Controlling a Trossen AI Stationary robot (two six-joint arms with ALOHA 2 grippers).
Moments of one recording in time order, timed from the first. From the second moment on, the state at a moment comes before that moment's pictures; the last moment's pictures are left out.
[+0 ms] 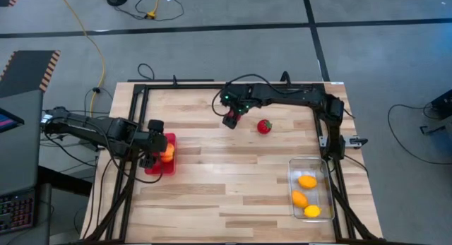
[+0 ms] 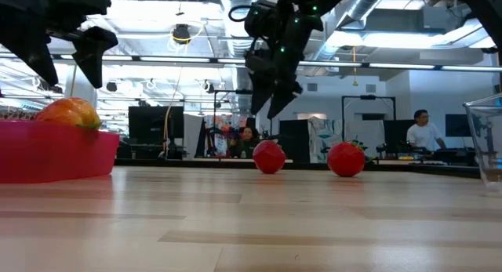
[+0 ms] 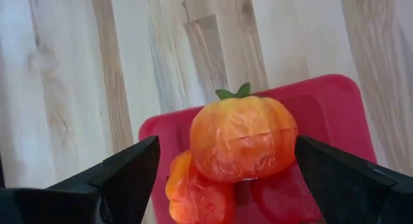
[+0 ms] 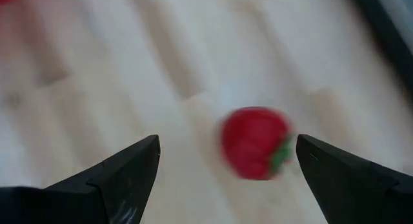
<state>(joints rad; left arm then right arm) -0.18 0.88 0.80 -1.10 -0.20 0.05 -0.30 1.96 1.68 -0.80 0.08 0.15</state>
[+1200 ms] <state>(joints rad) -0.18 0.88 0.80 -1.10 -0.20 0.02 -0.30 2.19 1.68 -0.76 0.19 0.24</state>
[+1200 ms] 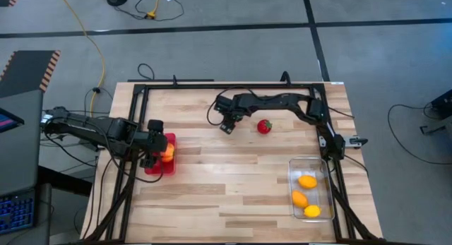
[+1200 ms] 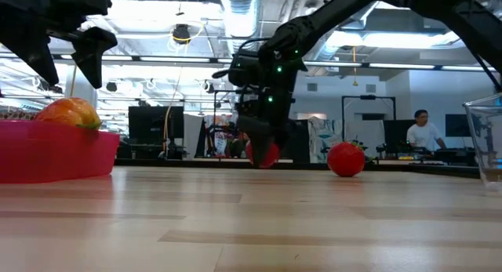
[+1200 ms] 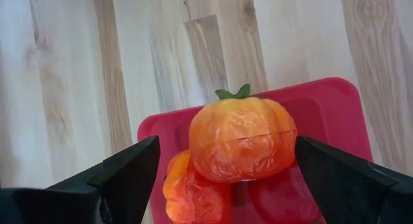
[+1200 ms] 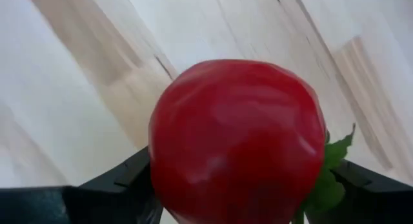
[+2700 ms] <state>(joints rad) -0.18 0.88 0.80 -0.64 -0.29 0.16 -0.02 2.18 1.92 -0.35 -0.28 0.21</state>
